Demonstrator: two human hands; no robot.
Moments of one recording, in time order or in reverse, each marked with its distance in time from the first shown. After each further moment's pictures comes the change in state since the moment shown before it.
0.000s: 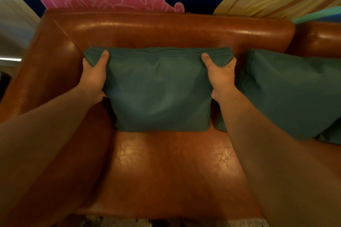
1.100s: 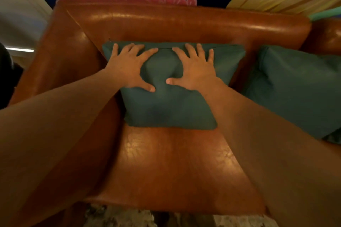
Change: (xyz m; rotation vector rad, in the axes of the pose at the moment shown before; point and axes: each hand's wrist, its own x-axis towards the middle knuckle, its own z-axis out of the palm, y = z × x) left_hand -0.003 0.011 0.025 1.687 -0.323 0.816; right_hand -0.029 0.003 0.067 -1.414 -0.415 -0.740
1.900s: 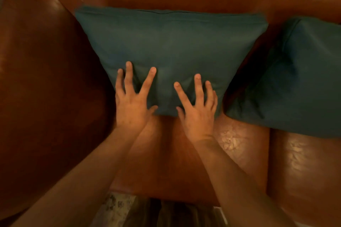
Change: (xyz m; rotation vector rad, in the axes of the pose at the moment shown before) left_hand -0.071 0.105 0.130 -0.251 0.350 -0.325; right_hand -0.112 0.021 0.163 0.045 0.438 0.024
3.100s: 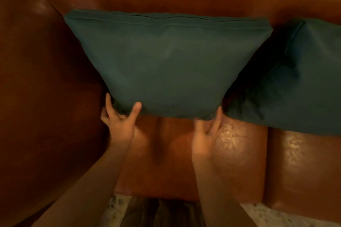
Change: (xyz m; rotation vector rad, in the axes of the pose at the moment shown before) left_hand -0.026 -0.039 0.052 -1.006 -0.033 -0.853; right_hand -0.042 -0.010 0.014 0.828 0.058 0.991
